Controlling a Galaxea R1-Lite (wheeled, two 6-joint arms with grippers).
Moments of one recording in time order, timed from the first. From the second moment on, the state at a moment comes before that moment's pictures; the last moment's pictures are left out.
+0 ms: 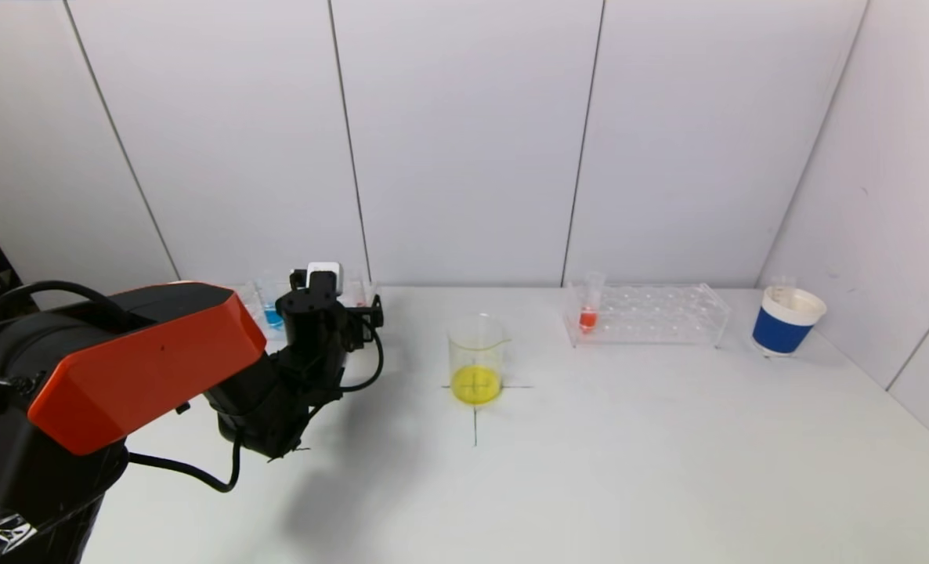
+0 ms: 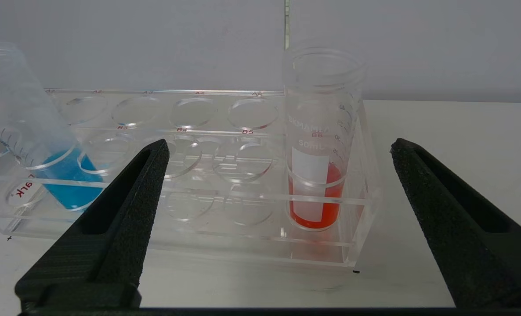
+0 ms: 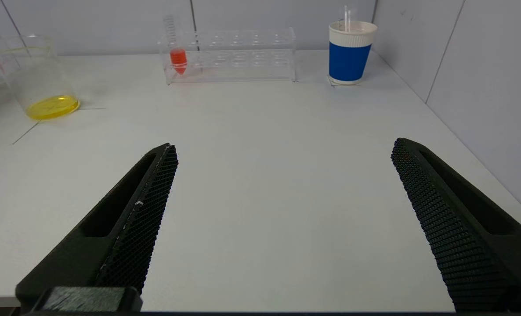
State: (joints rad) left arm -0.35 2.35 -0.97 -1.33 0.42 -0.01; right arm 0.00 0.00 0.00 0.00 -0.02 0.03
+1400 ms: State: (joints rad) left arm -0.35 2.40 -1.12 -1.26 0.43 -0.01; right arm 0.00 0.00 0.00 0.00 -0.02 0.03
